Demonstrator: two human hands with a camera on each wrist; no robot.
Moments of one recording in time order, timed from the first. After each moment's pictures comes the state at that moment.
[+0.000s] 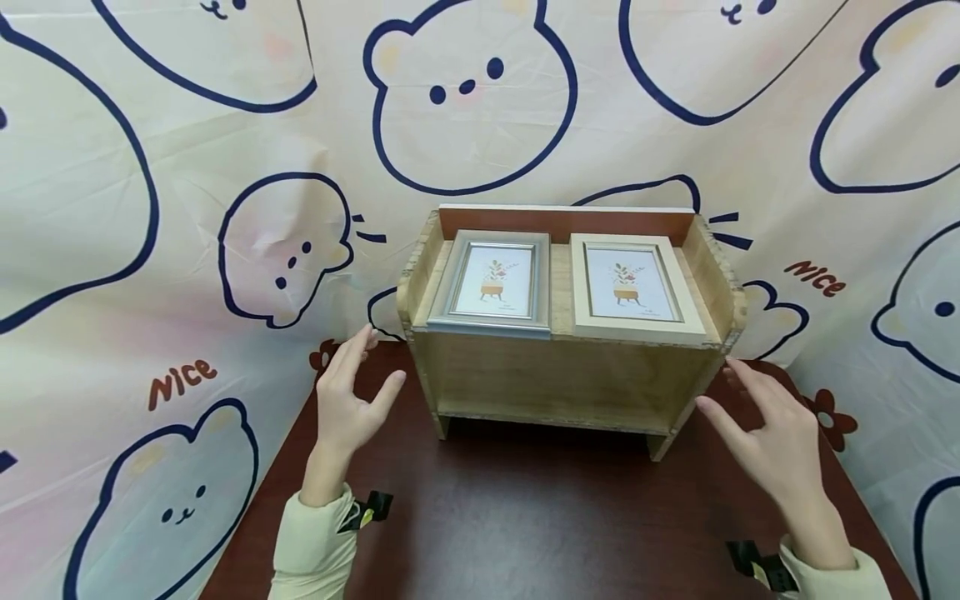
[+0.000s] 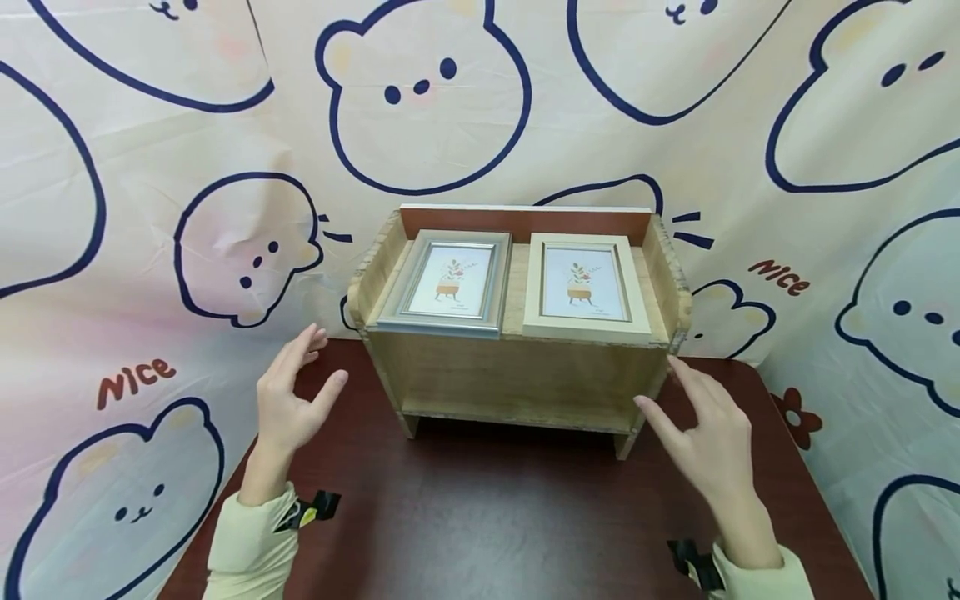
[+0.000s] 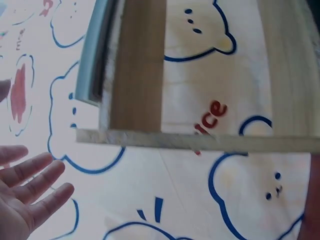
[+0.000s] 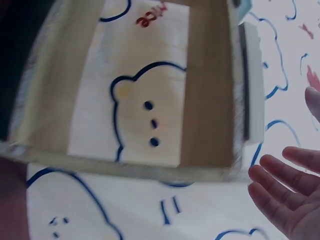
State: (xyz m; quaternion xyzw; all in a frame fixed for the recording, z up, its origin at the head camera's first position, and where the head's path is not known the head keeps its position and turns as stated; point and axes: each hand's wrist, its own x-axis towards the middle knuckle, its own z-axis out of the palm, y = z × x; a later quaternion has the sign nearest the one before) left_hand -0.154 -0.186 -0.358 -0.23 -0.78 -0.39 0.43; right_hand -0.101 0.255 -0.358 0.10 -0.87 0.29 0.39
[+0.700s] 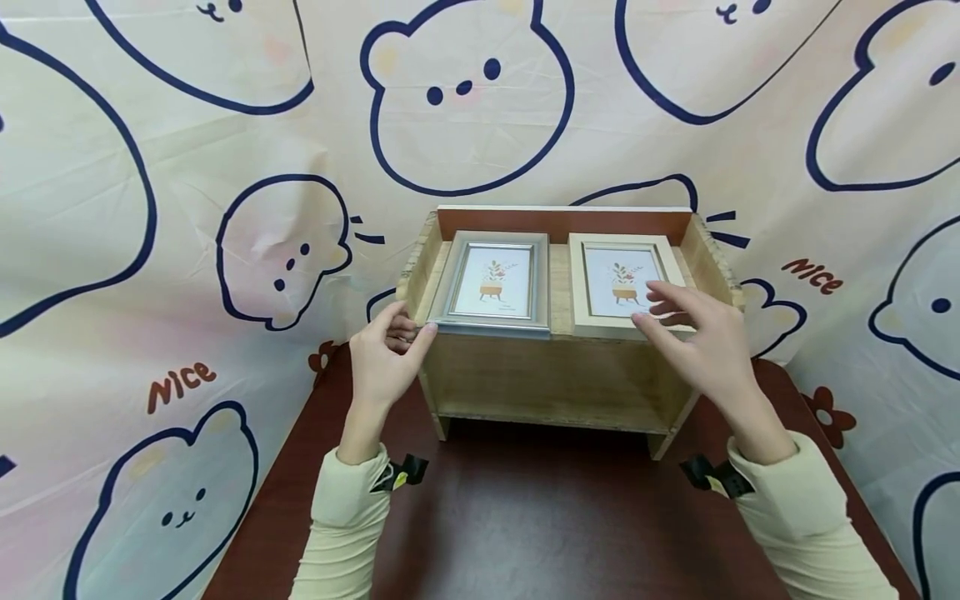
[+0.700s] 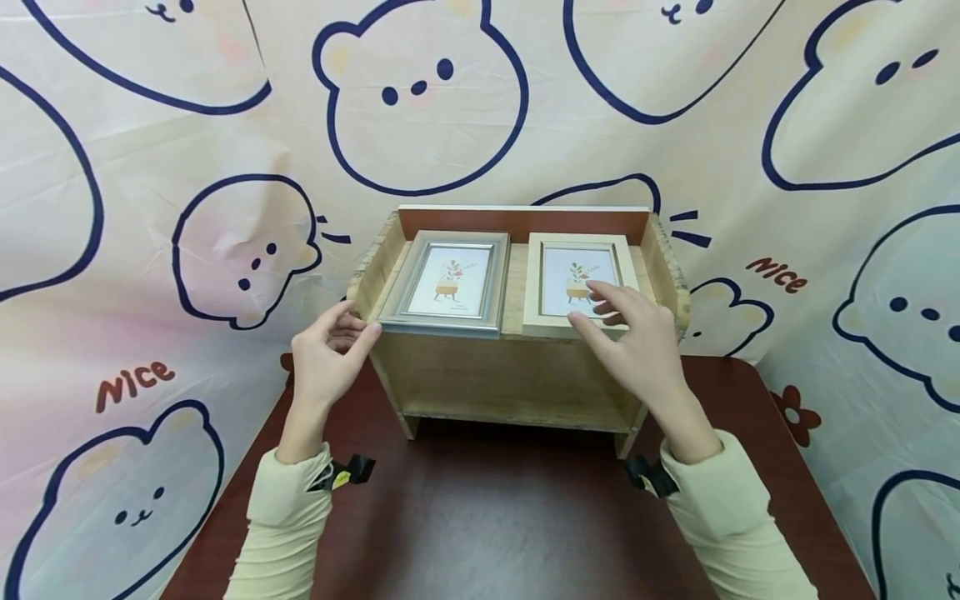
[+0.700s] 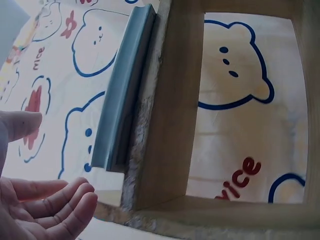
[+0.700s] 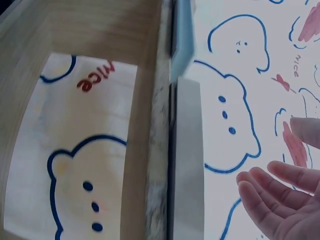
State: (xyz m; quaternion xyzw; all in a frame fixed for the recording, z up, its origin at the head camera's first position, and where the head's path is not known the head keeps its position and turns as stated) left_hand -0.180 -0.145 -0.325 -0.16 -0.79 -0.47 0.35; right_hand -0.155 0.199 -0.281 0.19 -0.85 0.37 0.31
